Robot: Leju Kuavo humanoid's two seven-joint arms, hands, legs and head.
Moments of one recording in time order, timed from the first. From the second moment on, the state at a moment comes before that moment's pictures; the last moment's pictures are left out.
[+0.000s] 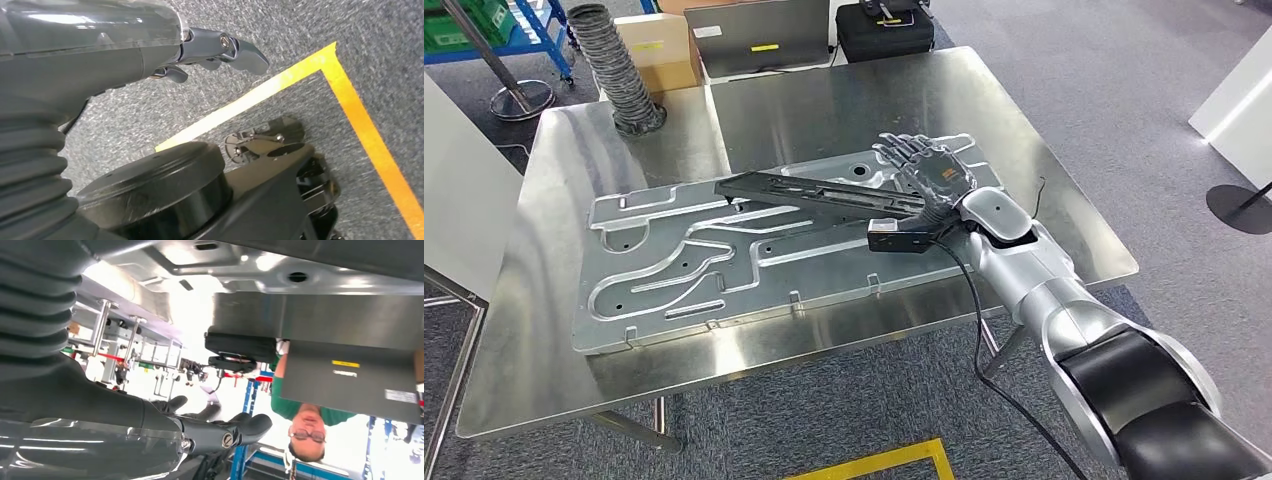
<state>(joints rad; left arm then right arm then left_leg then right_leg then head) -0.07 -0.19 1.00 -0.20 -1.27 0.03 -0.19 -1.04 -0.10 0.50 -0.48 1.24 -0.31 -0.36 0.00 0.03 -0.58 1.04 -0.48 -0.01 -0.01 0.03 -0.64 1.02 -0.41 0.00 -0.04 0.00</state>
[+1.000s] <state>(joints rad) -0.07 -0.19 1.01 -0.20 -1.26 0.05 -0.16 -1.09 -0.09 0.50 -0.44 1.24 -0.32 -0.36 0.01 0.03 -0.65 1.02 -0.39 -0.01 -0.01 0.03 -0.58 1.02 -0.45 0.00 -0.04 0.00</state>
